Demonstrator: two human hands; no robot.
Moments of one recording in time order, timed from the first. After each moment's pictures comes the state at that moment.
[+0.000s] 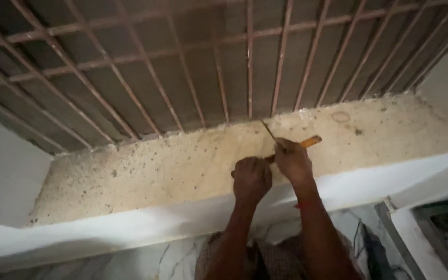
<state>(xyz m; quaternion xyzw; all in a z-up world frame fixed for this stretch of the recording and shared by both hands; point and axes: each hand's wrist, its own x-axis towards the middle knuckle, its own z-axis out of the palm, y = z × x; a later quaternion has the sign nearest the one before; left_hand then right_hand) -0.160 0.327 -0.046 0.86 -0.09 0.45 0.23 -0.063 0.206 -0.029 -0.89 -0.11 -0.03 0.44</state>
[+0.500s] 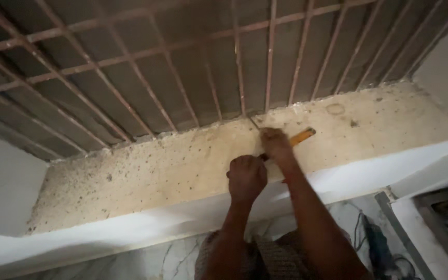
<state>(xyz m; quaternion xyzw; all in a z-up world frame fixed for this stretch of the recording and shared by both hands) -0.154 0.326 -0.053 0.90 -0.08 0.39 0.18 0.023 0.218 -0.119 -0.90 -0.25 -0.13 0.32</state>
